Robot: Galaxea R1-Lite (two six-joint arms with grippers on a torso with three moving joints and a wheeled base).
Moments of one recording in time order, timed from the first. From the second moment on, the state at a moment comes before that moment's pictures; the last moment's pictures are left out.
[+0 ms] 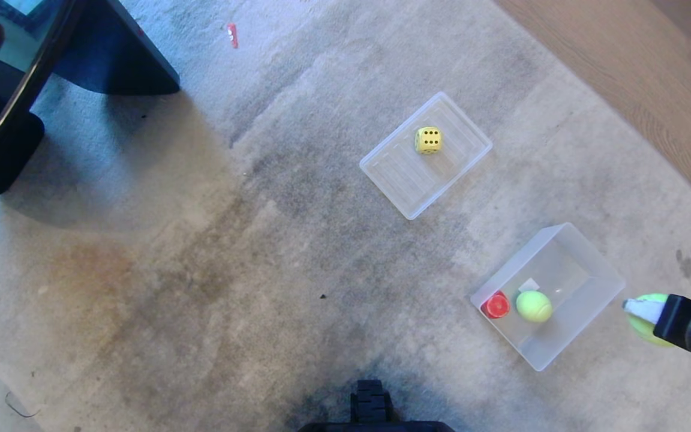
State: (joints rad) left arm -0.01 0.00 0.00 0.00 0.05 -0.14; right arm -0.06 1.32 -0.40 -0.38 -0.09 0.40
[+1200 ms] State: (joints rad) left arm -0.01 0.00 0.00 0.00 0.05 -0.14; right arm -0.13 1.93 -0.44 -1.06 -0.08 0.70
